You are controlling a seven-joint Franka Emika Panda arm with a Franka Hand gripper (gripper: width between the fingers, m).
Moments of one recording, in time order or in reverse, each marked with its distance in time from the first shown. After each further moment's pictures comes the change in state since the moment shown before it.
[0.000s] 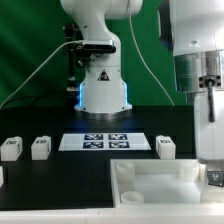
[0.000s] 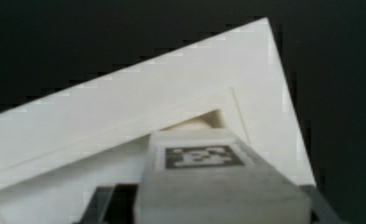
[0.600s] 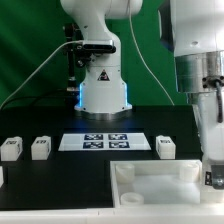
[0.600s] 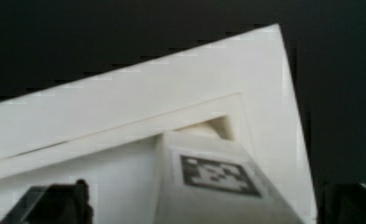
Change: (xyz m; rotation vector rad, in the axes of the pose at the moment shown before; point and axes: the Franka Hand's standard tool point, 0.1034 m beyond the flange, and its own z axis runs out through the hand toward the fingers) arm -0.009 0.011 0.000 -0.010 -0.004 -0.225
